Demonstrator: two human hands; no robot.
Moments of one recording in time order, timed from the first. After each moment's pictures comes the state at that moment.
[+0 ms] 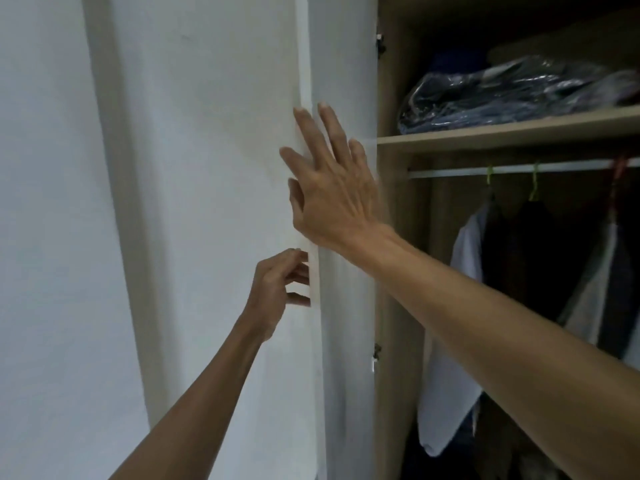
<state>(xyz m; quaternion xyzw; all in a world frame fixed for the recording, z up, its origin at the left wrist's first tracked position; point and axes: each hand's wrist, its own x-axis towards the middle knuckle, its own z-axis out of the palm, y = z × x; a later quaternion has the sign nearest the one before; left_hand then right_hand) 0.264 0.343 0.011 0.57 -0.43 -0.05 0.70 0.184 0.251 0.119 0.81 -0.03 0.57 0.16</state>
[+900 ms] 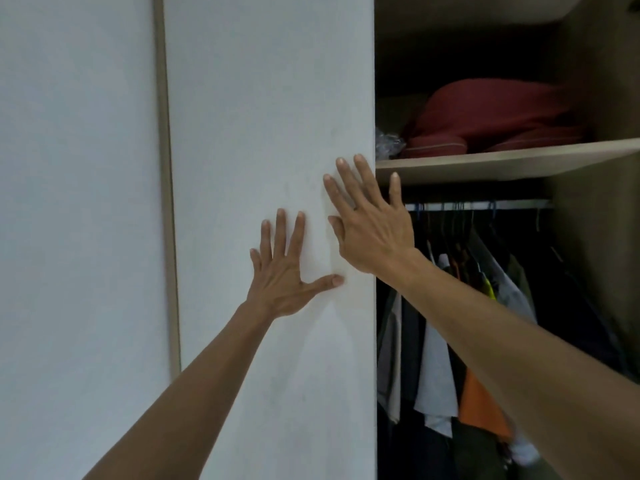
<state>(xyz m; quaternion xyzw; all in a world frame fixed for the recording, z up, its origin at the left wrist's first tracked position) 0.174 -0.002 0.052 0.63 -0.64 0.22 0.37 -0.005 -0.038 0.121 0.75 -0.36 0.39 0.38</state>
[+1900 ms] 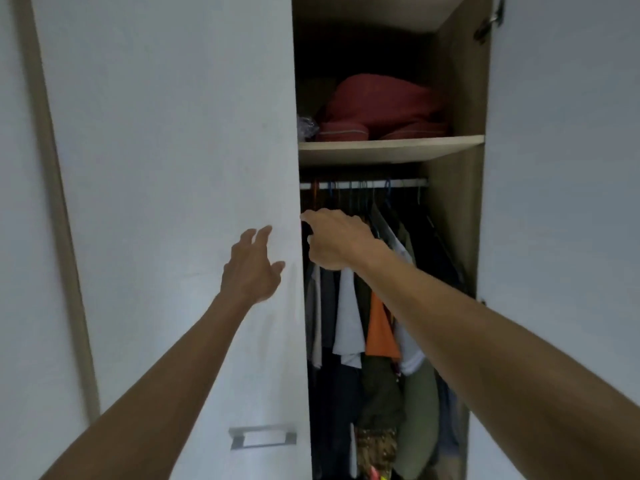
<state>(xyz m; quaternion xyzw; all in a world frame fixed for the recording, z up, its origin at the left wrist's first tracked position) 0.118 0.010 0.038 0.64 -0.65 0.08 0.39 -0.055 0.022 0.103 0.83 -0.51 0.21 0.13</state>
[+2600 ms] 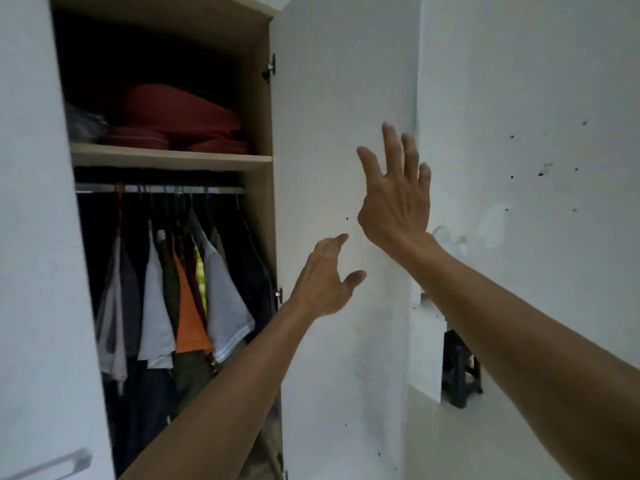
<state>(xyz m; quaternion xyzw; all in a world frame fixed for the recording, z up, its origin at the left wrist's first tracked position) -0.272 0.156 0.021 0.27 -0.86 -0.12 0.40 -0.377 0.233 0.118 0.48 -0.67 0.35 0.44</state>
